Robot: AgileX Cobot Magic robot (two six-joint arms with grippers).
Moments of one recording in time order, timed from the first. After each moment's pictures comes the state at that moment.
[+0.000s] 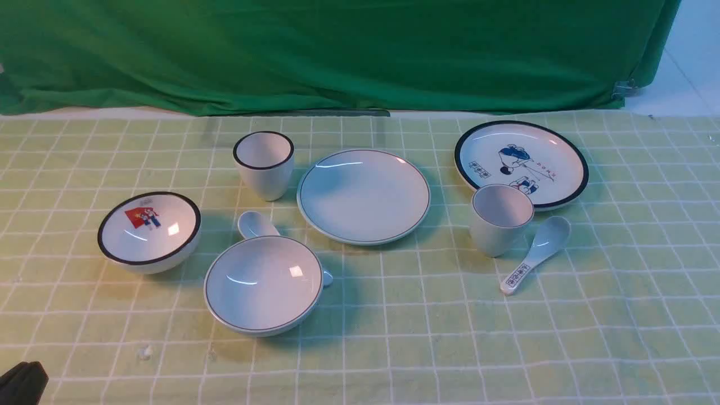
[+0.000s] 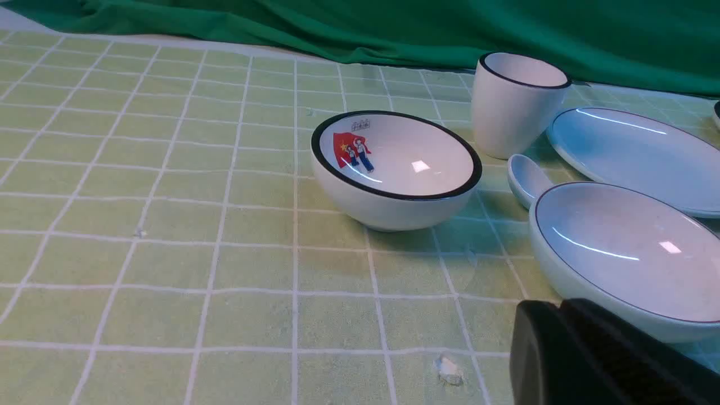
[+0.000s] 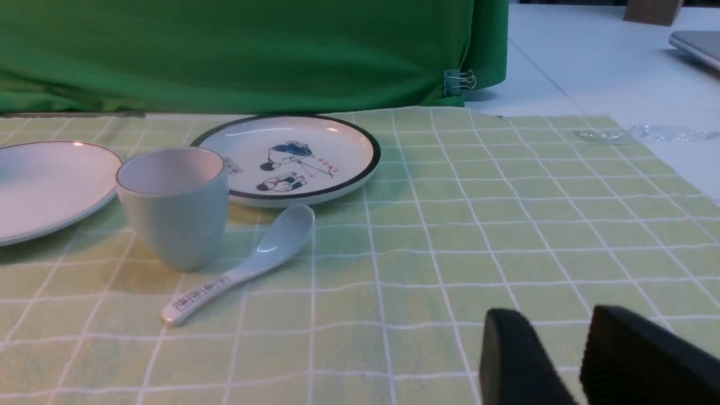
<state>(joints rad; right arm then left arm) -0.03 0.04 0.01 0.05 0.28 0.02 -0.01 0.00 0.01 -0.03 0.25 -0.06</state>
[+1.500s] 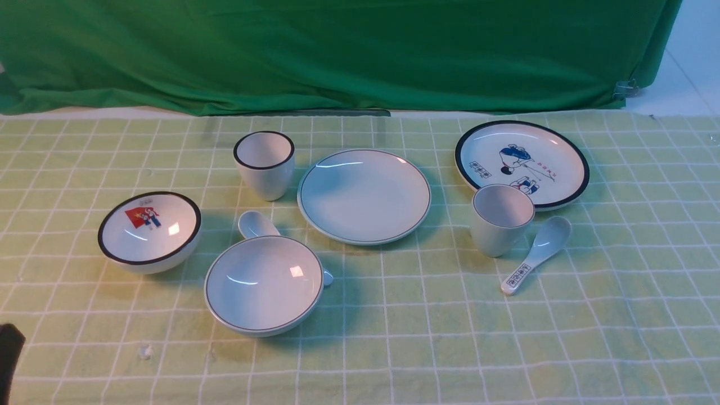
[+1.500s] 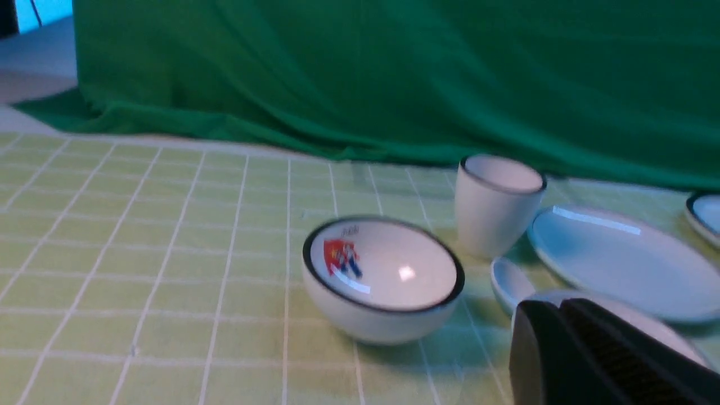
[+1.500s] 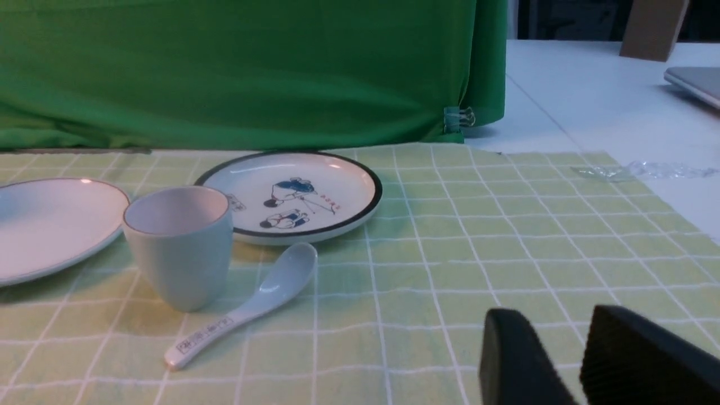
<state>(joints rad) -0.03 0.04 0.01 0.05 0.17 0.02 -0.01 0.00 0.01 -0.03 0.00 -0.06</state>
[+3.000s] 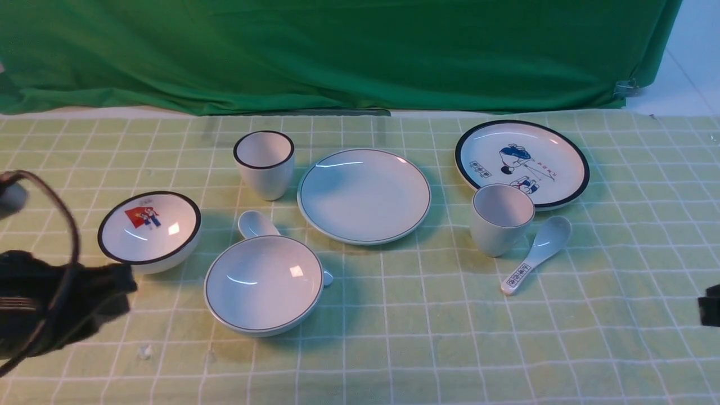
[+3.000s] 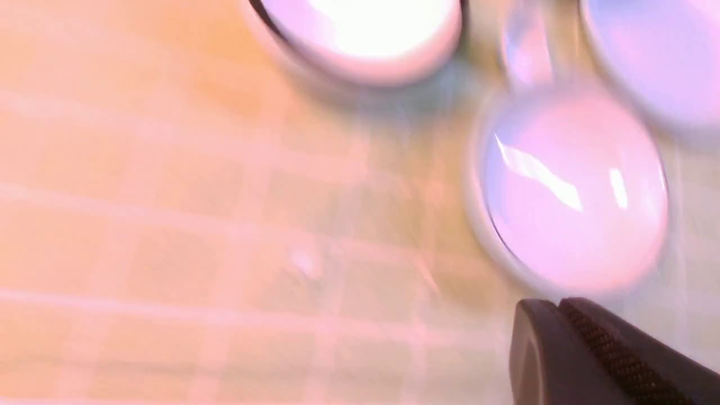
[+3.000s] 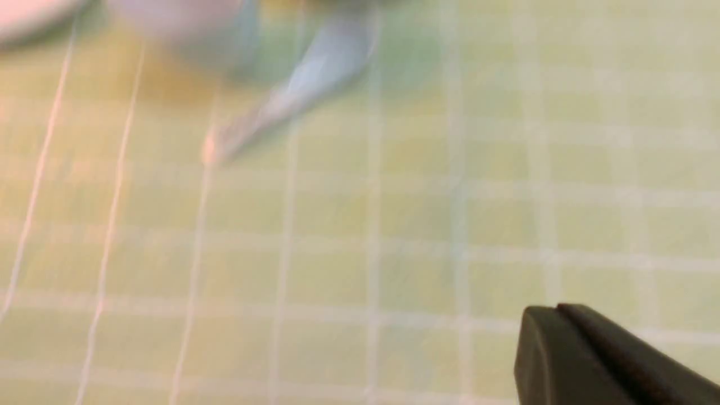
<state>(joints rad) 0.05 1.02 -0.66 0.24 0.76 -0.22 -0.01 0.99 -0.62 -0.41 0.62 0.00</state>
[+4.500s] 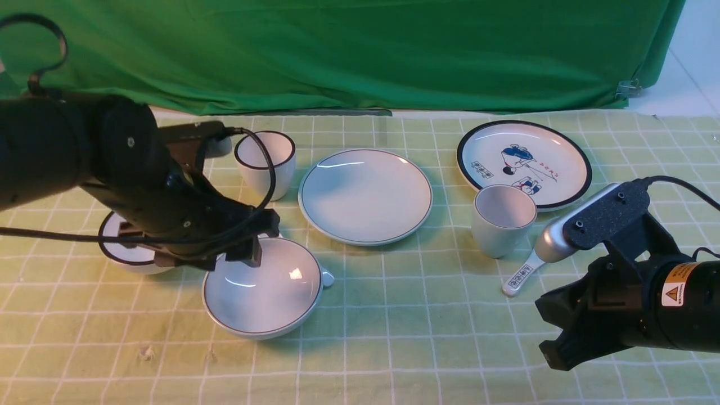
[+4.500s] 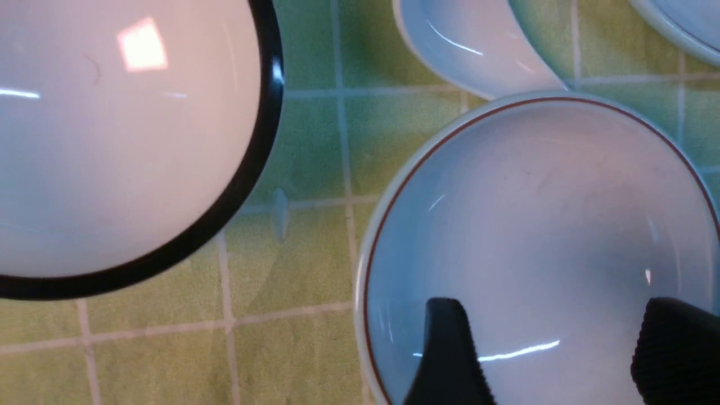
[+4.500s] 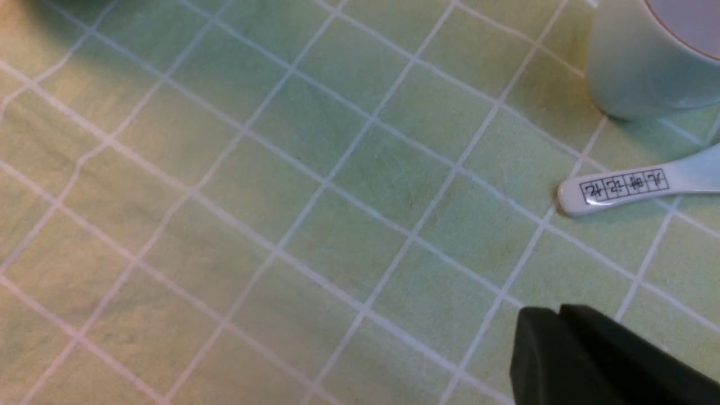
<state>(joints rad) 0.48 1.23 -0.66 0.26 0.49 -0.30 -0.26 1.60 -1.08 -0.10 0.71 -0.19</state>
